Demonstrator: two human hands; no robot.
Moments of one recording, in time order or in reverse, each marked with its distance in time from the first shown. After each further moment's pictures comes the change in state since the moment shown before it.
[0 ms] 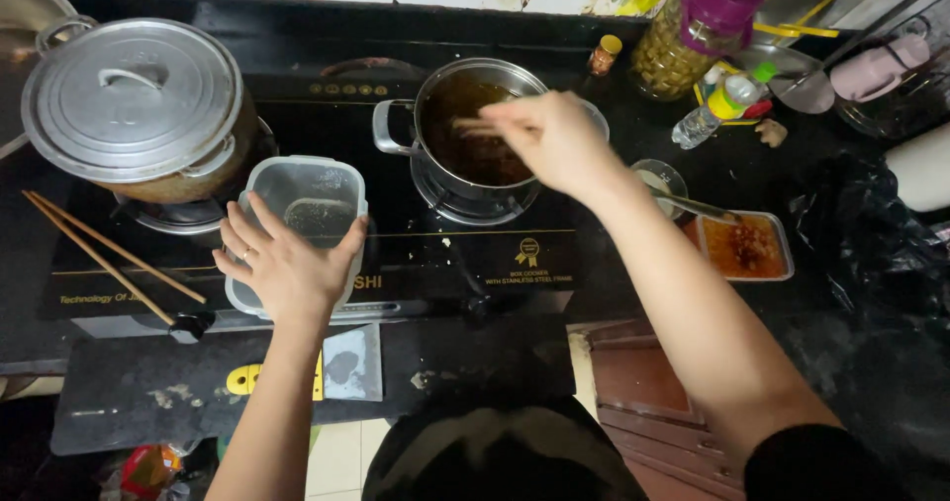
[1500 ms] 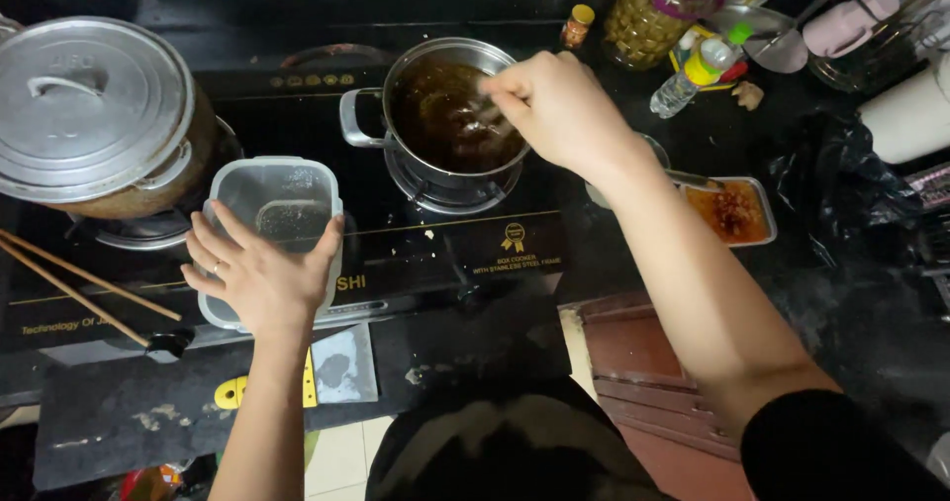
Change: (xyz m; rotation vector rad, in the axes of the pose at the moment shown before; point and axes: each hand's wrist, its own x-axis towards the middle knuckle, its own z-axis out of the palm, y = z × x) left_hand -0.003 -0.005 0.004 -0.020 0.047 0.035; right_hand 0.003 -0.066 -0.041 -0.242 -0.110 0.377
